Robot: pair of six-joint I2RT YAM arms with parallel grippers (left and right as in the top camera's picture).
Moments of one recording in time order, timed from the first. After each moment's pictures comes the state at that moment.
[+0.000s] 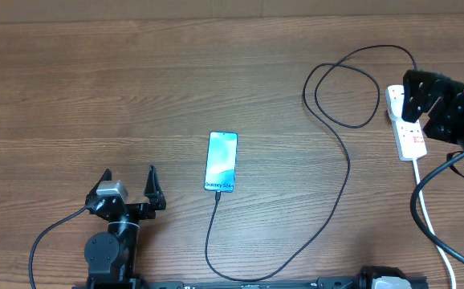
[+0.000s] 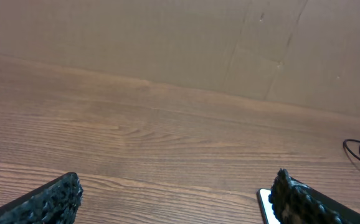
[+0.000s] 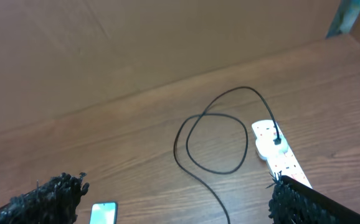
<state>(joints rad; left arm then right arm) 0.00 0.02 0.01 -0.08 0.01 -0.20 -0.06 1.16 1.88 -1.27 -0.07 0.25</state>
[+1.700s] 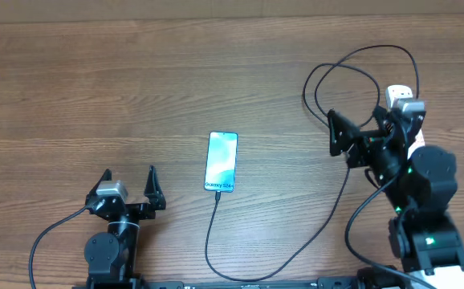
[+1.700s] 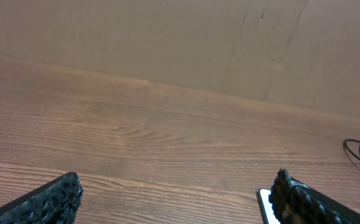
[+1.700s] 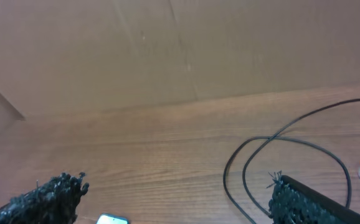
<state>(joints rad) 0.00 0.02 0.01 -0.08 0.01 -0.20 0.11 0.74 0.69 -0.18 -0.17 0.25</state>
